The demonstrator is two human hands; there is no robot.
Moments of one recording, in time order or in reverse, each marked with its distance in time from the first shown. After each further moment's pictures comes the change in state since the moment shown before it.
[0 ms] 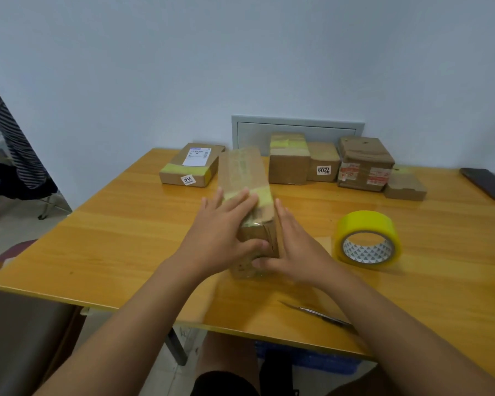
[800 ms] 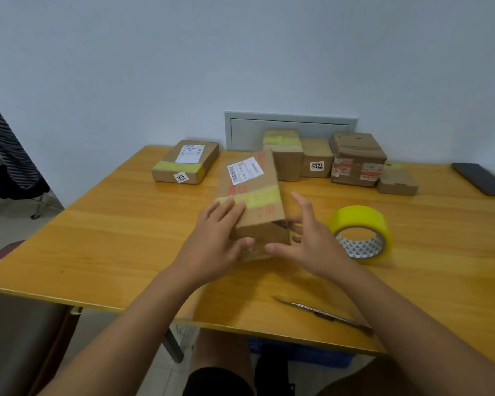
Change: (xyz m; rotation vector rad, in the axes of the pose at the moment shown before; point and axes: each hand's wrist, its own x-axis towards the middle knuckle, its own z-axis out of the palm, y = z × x) left_hand -0.010 -0.010 0.027 -0.112 0.006 -0.030; right_hand -0.016 0.019 -0.020 0.215 0.136 0.097
